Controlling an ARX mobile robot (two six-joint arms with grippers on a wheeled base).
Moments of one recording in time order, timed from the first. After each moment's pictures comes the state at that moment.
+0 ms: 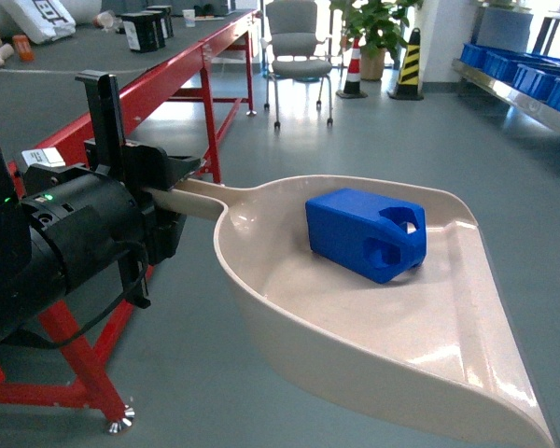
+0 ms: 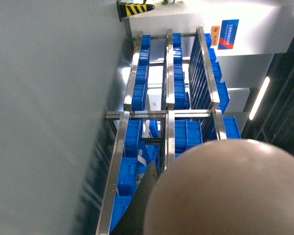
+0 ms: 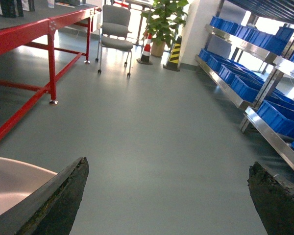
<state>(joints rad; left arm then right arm) -0.30 1.96 0.64 1.28 0.06 -1.52 0.35 0.95 0.41 0.52 0.45 -0.18</state>
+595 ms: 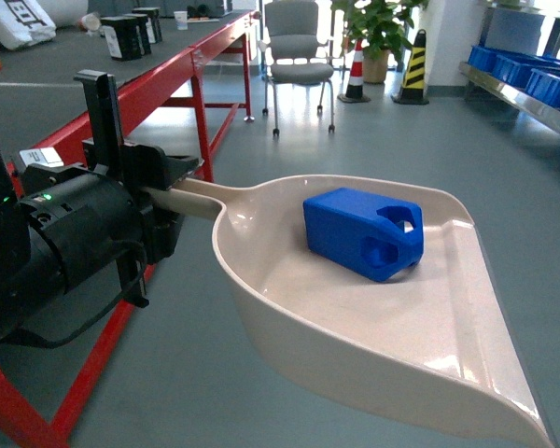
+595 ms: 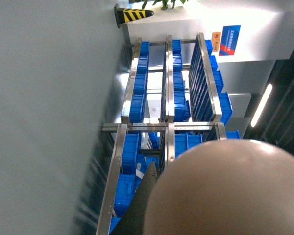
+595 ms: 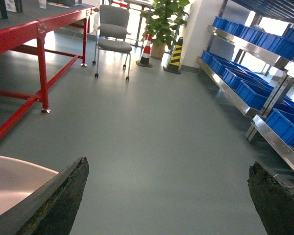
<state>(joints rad) -0.30 1.96 0.64 1.28 0.06 -1.52 0.35 0.95 0.41 0.52 0.45 -0.18</state>
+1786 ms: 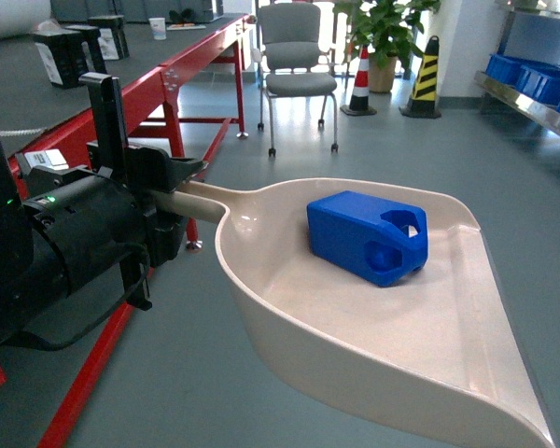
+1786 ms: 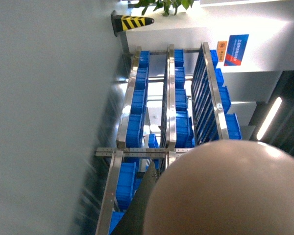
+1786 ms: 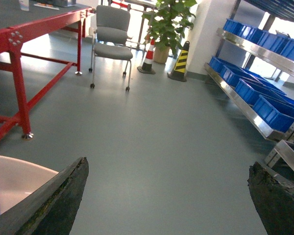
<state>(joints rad) -0.30 1.96 0.64 1.28 0.07 -1.52 0.35 0.95 0.41 0.52 0.45 -0.18</state>
